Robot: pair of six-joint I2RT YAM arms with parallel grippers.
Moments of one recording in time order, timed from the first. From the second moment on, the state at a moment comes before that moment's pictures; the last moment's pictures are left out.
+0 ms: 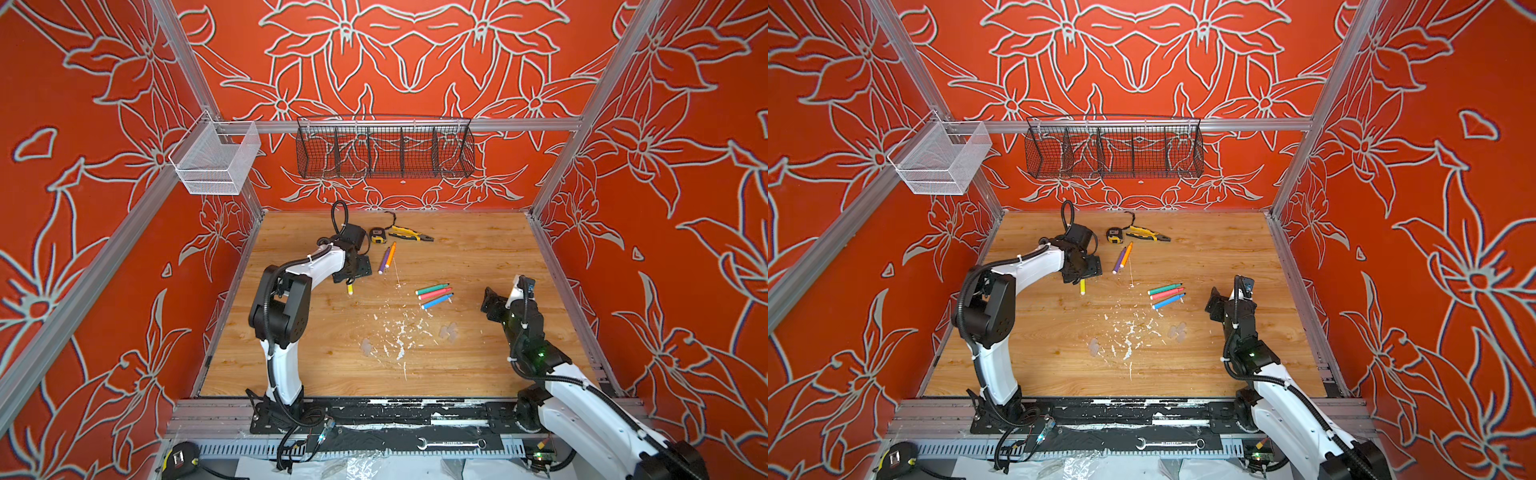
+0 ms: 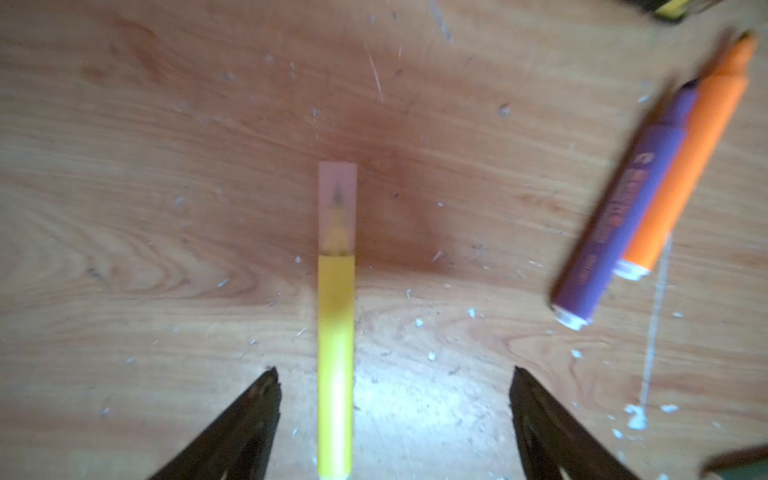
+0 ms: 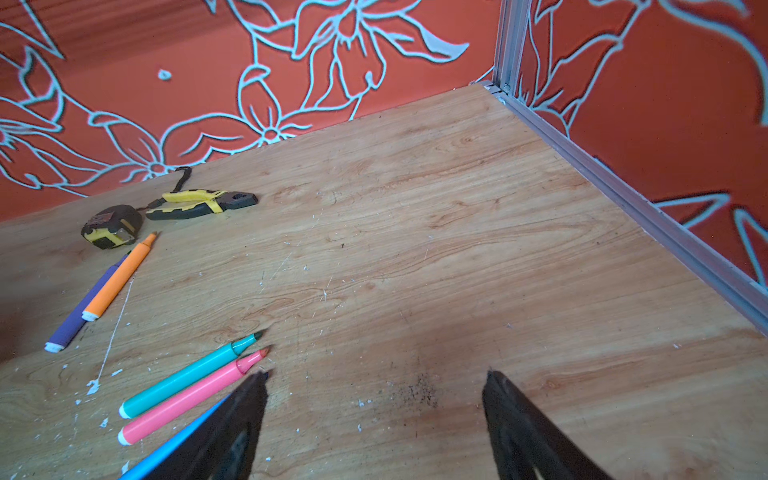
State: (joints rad) left arm -0.28 1.88 1.40 -0.65 -0.09 -0.56; right arm 0.31 0.75 0.26 0.11 0.40 0.39
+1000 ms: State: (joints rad) left arm -0.26 1.53 1.27 -0.53 -0.25 -0.68; right arm 0.31 0.77 0.26 0.11 0.40 0.39
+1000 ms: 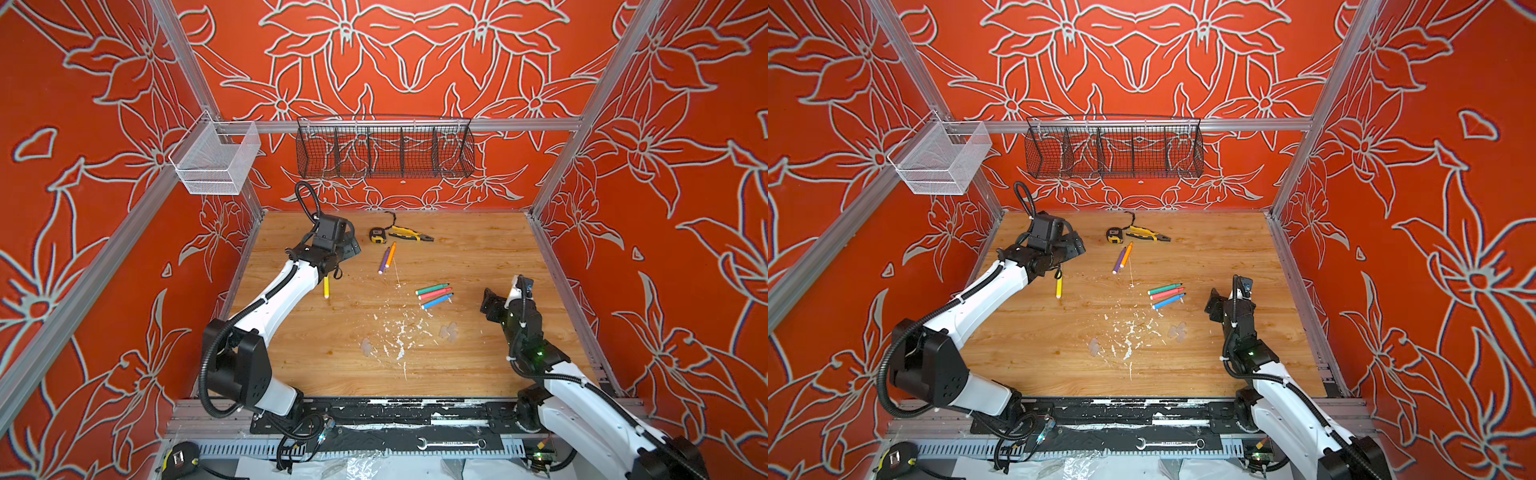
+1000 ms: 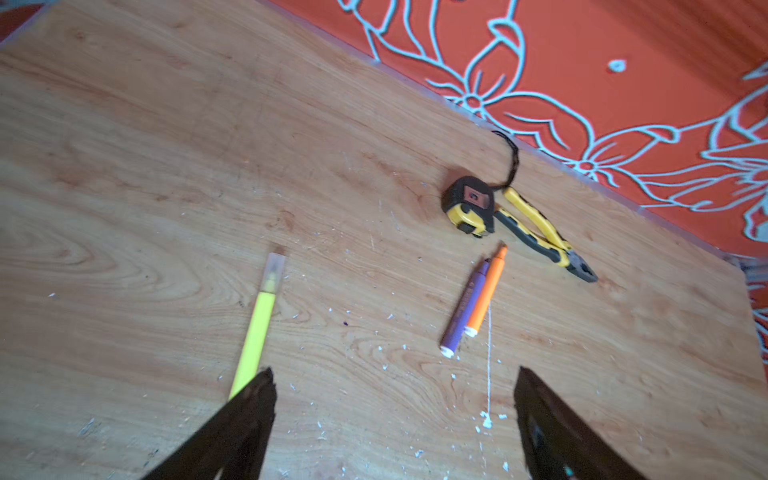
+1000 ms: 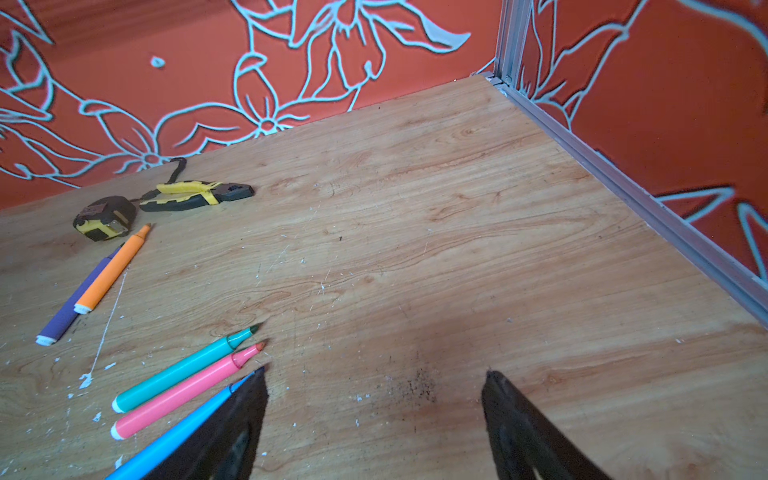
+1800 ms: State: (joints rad) left arm -0.55 2.25 2.01 -0.85 -0.15 -0.39; right arm 0.31 0.77 0.26 0.11 0.39 0.39
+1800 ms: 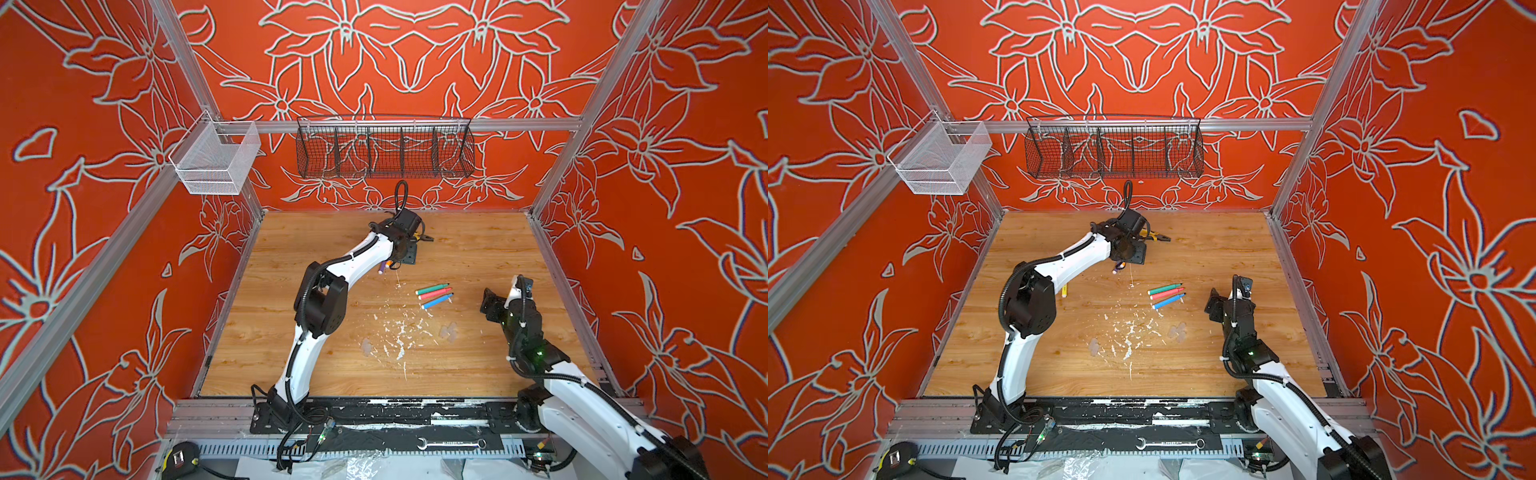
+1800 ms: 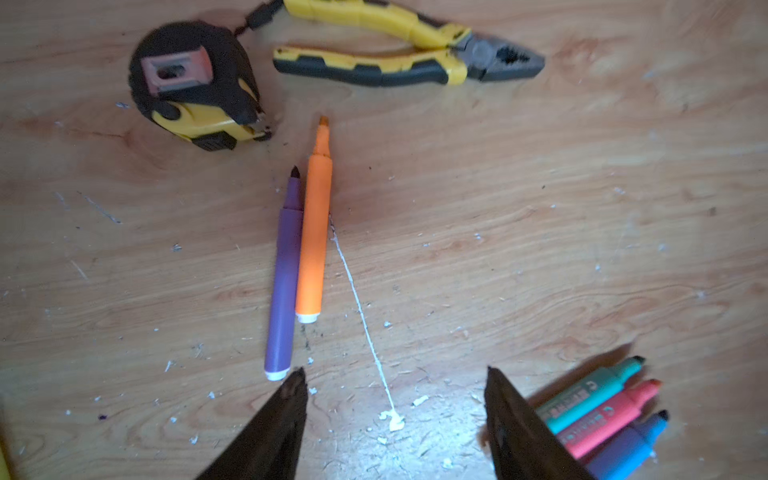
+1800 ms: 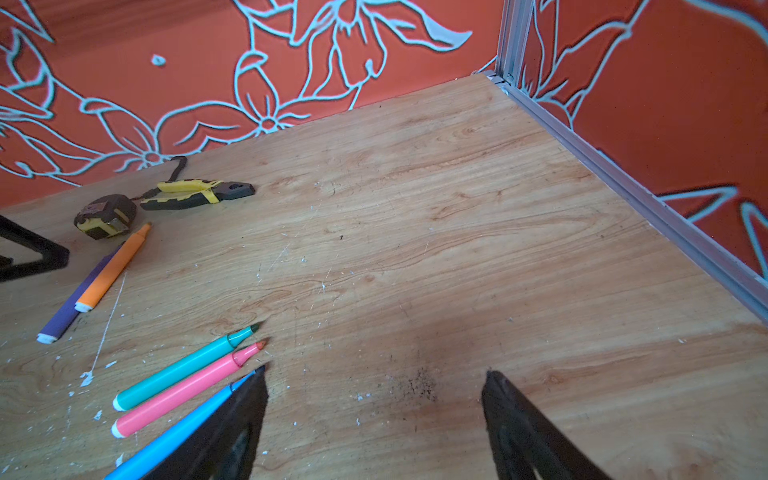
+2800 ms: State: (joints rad) left arm -0.49 2.45 2.19 -0.94 -0.18 -0.31; right arm 0.31 0.83 0.27 0.11 0.38 0.39
